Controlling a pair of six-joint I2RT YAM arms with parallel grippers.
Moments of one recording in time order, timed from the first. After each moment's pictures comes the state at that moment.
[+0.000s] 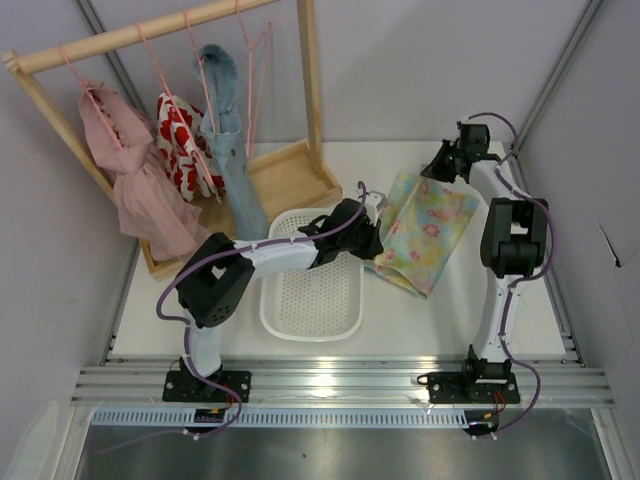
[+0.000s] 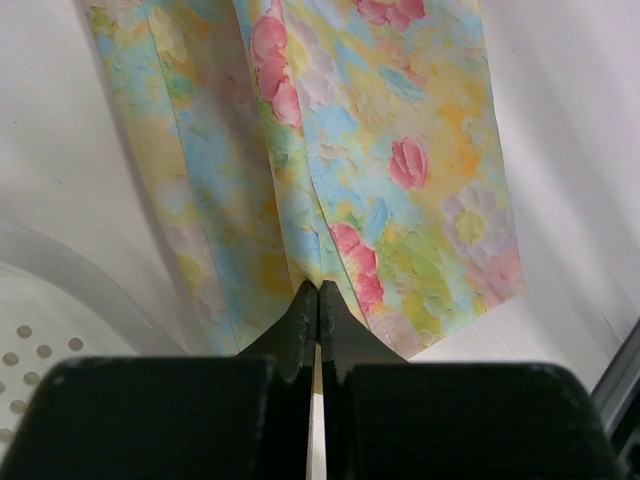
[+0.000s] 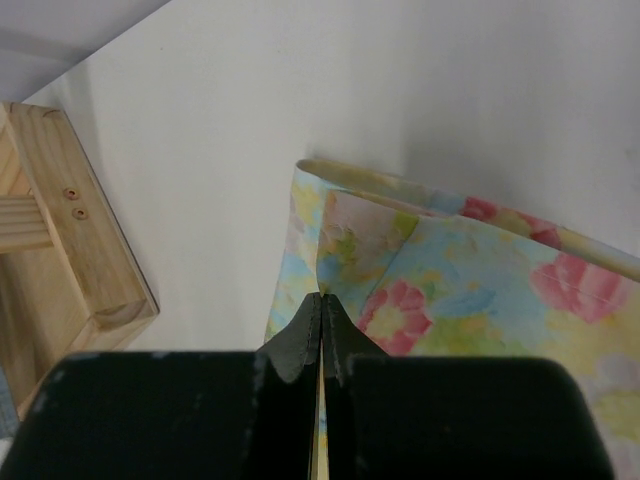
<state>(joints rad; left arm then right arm) -0.84 1.93 1.27 0.06 0.14 -0.39 -0.02 2.21 1.81 -0.32 -0.33 0.46</state>
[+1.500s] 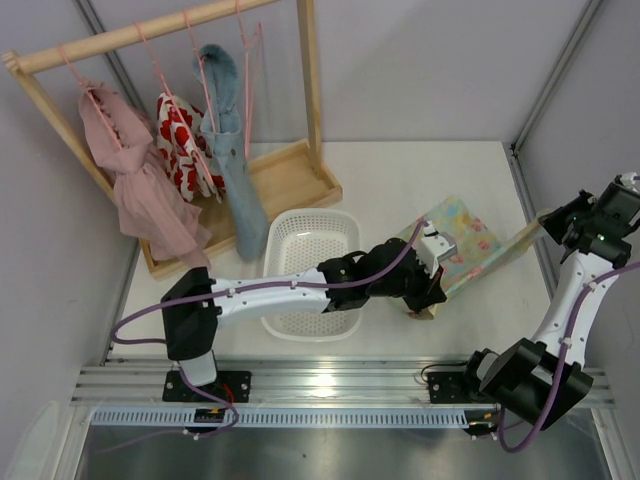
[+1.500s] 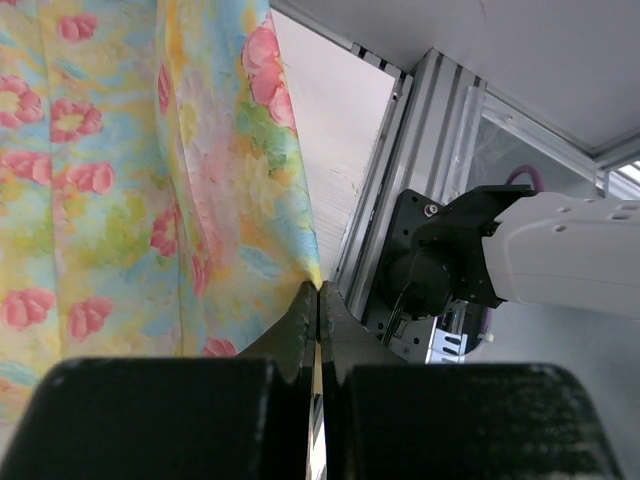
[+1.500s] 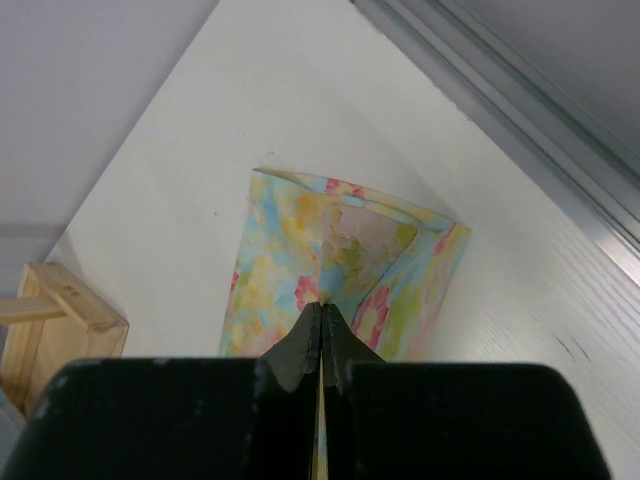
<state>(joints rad) -1.25 1.76 1.40 -0.03 0.14 -0.33 -0.62 1.14 1.17 -0.64 -0.28 0.42</state>
